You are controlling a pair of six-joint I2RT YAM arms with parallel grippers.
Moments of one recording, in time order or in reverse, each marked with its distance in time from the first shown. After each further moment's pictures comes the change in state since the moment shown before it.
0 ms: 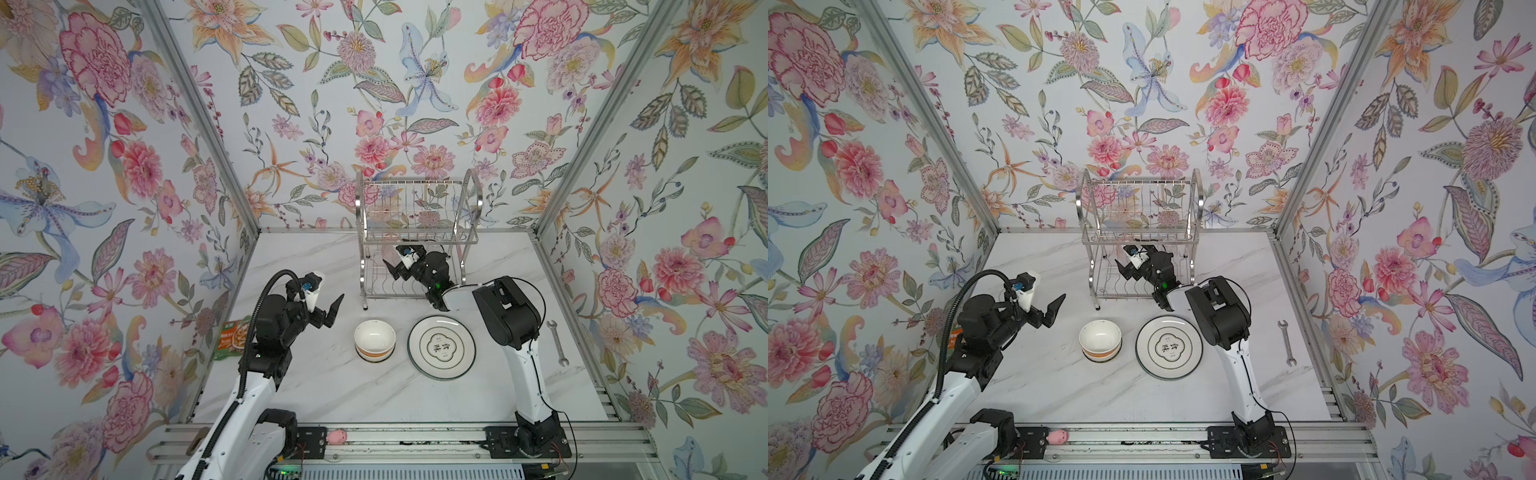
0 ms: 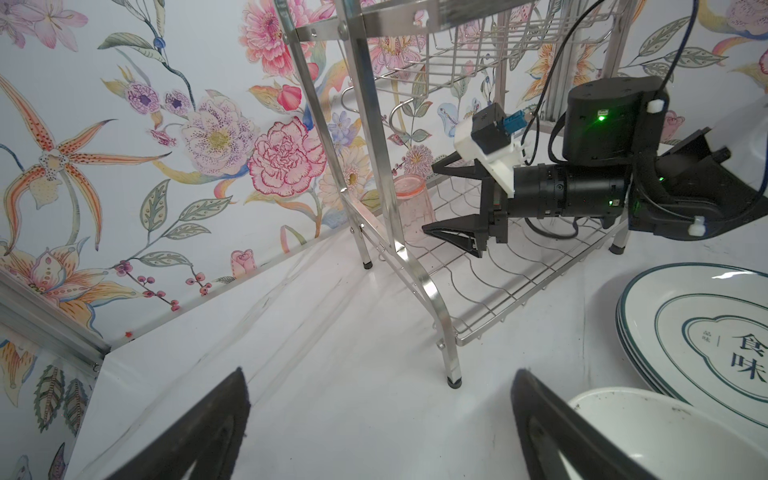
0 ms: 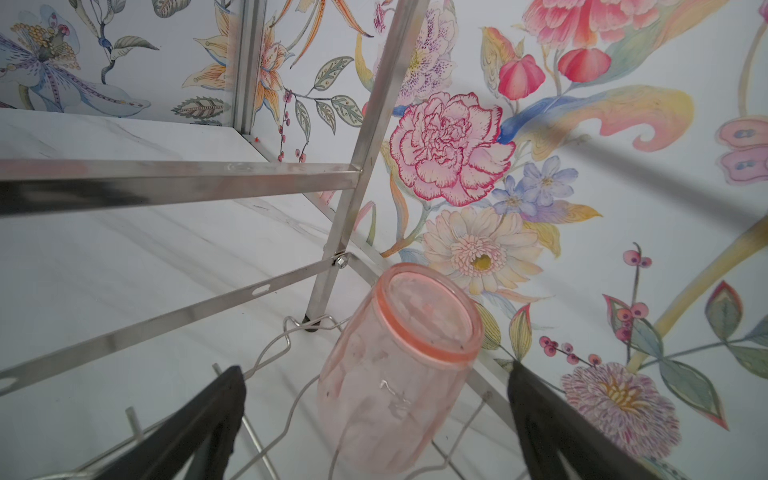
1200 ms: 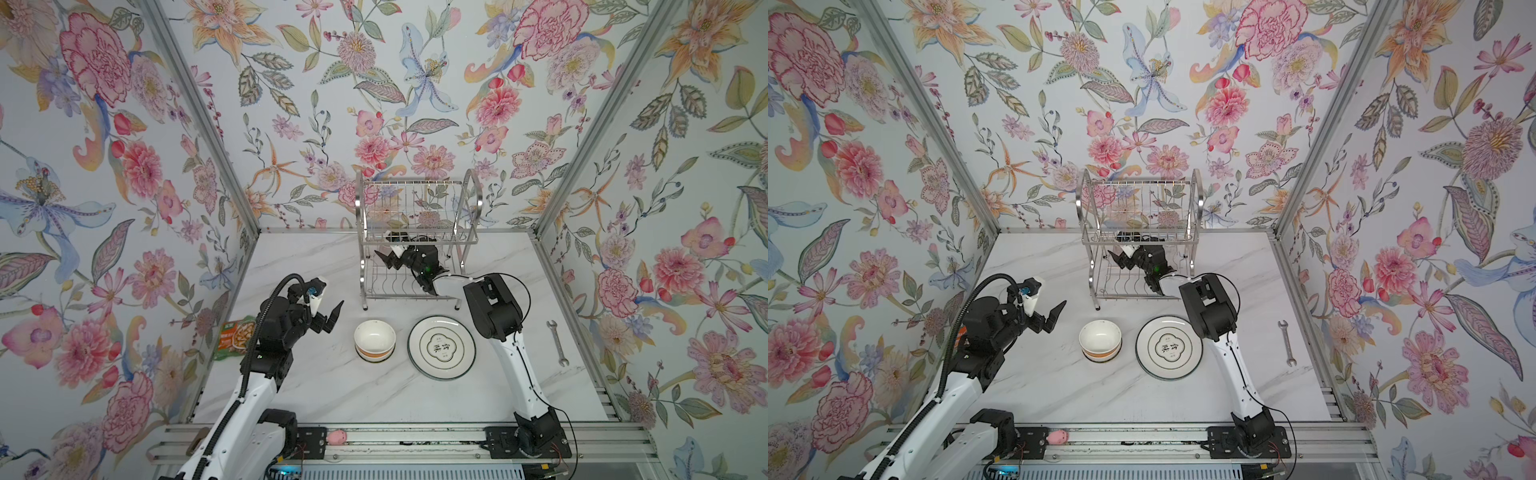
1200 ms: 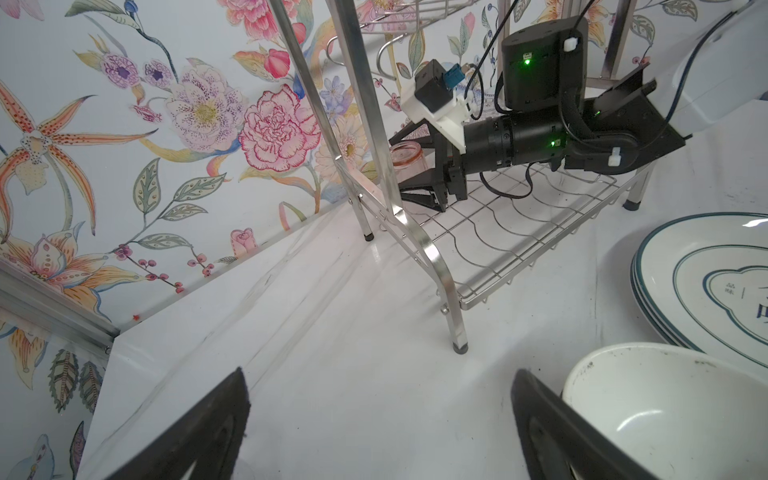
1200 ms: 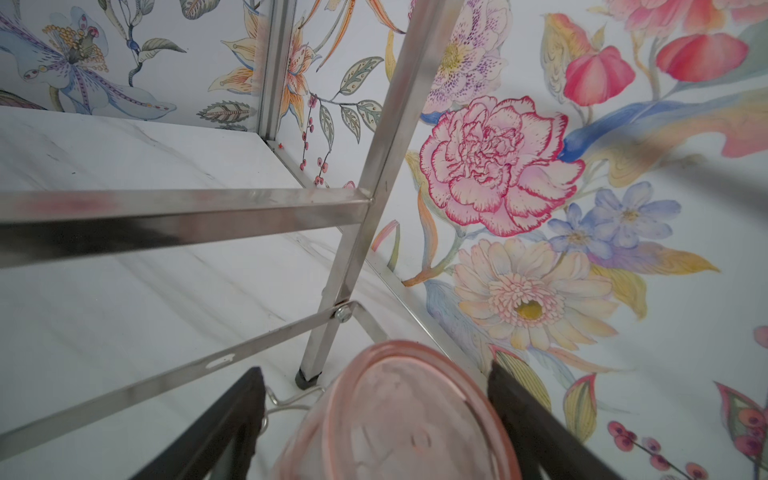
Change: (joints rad) left arm -0.005 0.003 -0.025 -0.048 -0.026 0.072; right arm -0.011 0.175 0.344 -0.196 -0.135 -0.003
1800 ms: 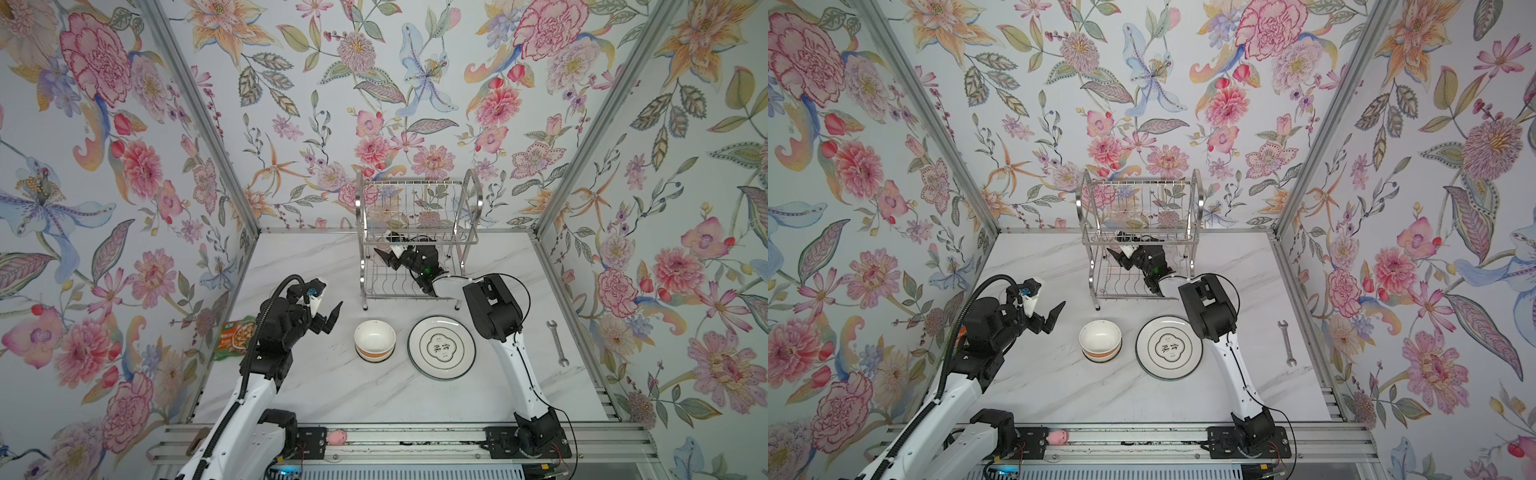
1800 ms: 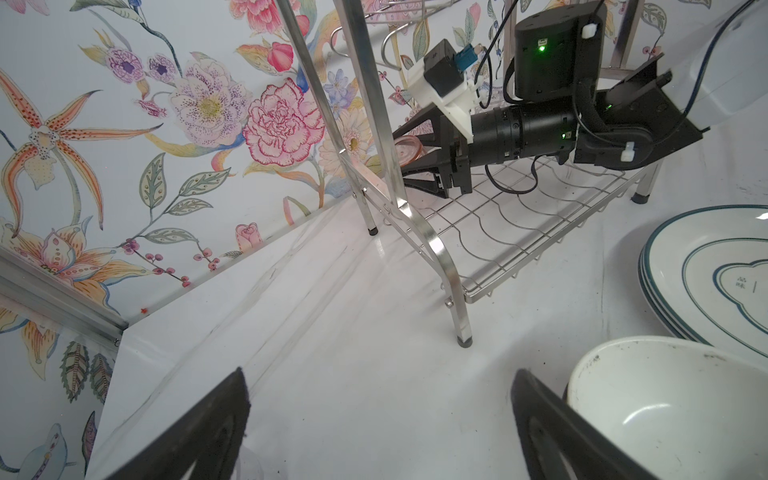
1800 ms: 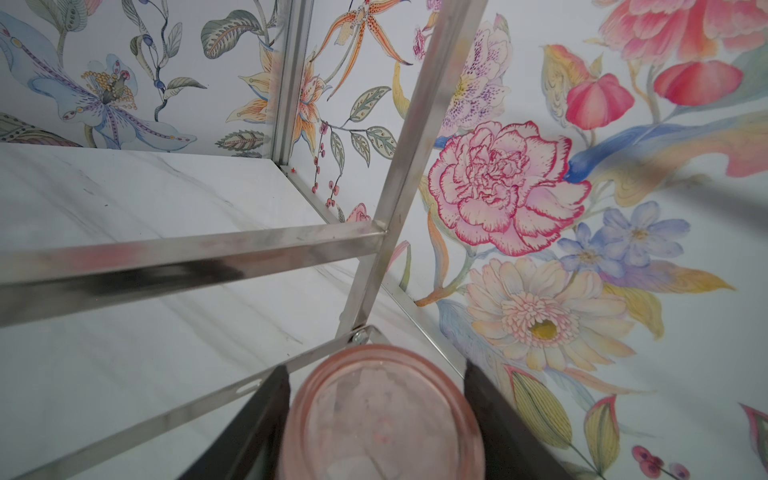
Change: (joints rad) left arm 0.000 -0.006 0.000 -0.013 -0.014 0.006; right arm 0.006 -0.014 -0.040 0.074 -0.032 0.053
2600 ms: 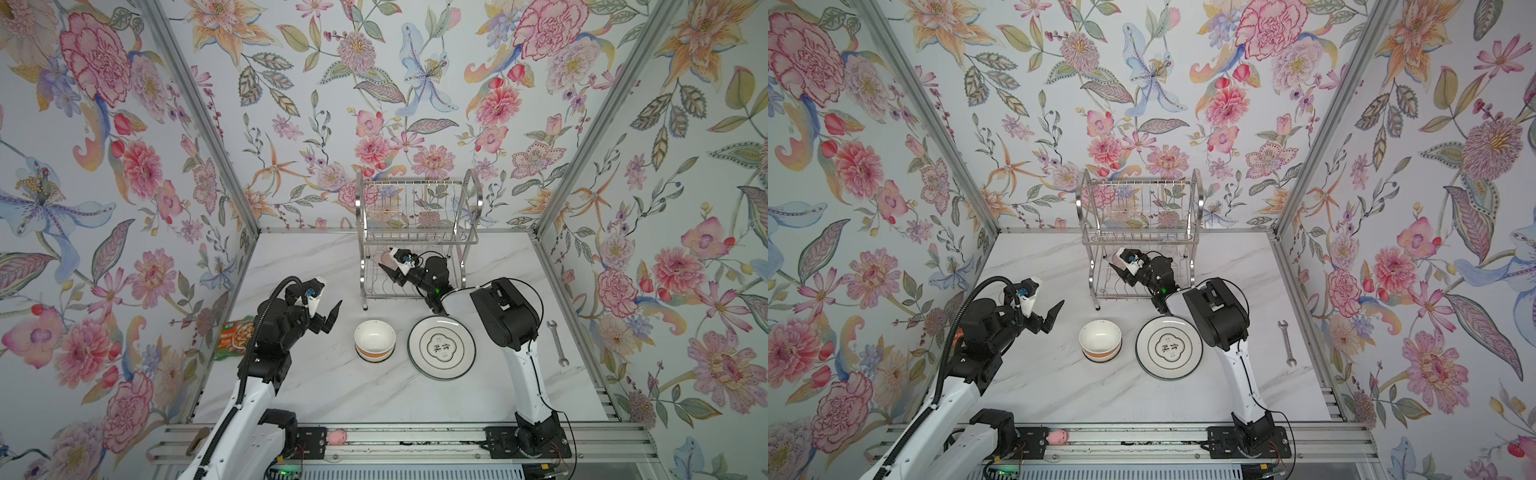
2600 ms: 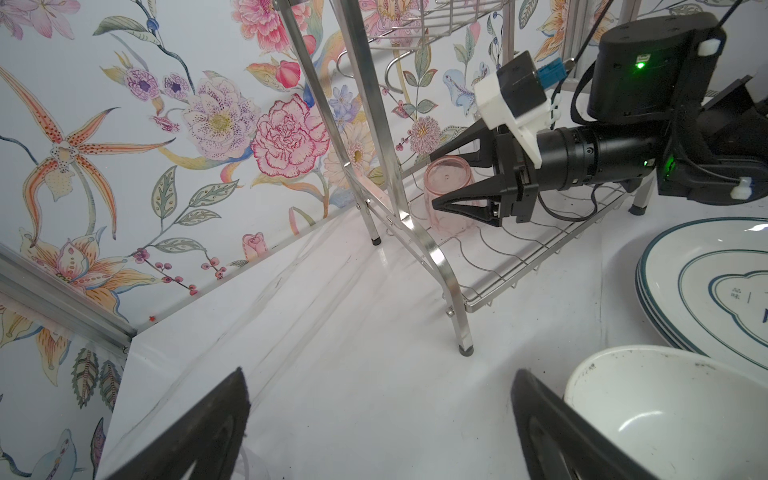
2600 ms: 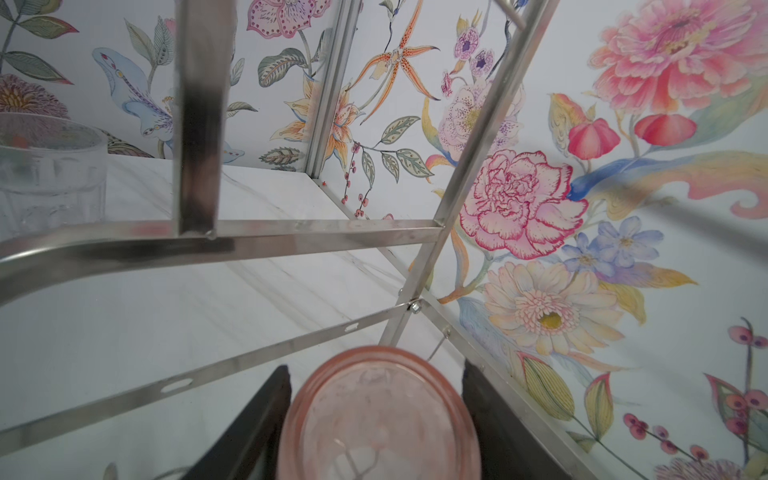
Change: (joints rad) left arm 0.000 -0.034 0.004 -0.006 0.000 -0.012; right arm 0.031 -0.203 -0.420 0.273 -0.009 -0.016
